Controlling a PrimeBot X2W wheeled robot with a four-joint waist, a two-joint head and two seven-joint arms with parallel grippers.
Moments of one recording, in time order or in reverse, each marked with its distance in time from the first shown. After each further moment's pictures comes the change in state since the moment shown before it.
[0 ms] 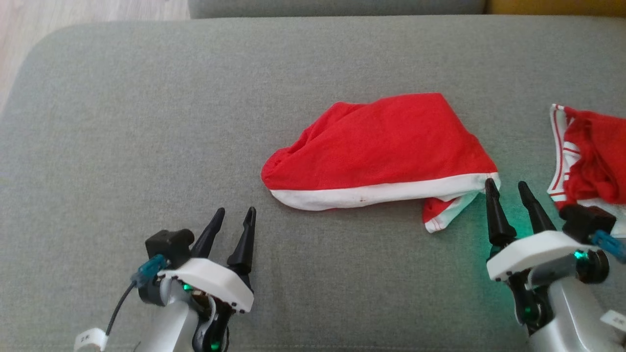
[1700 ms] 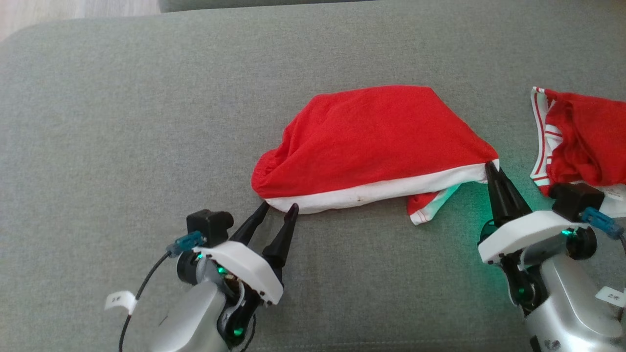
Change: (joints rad) left arm -0.127 0.001 -0.203 0.099 -0.149 -0.054 0.035; right arm -0.105 -0.069 0.141 0.088 0.109 0.000 -0.031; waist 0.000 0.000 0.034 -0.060
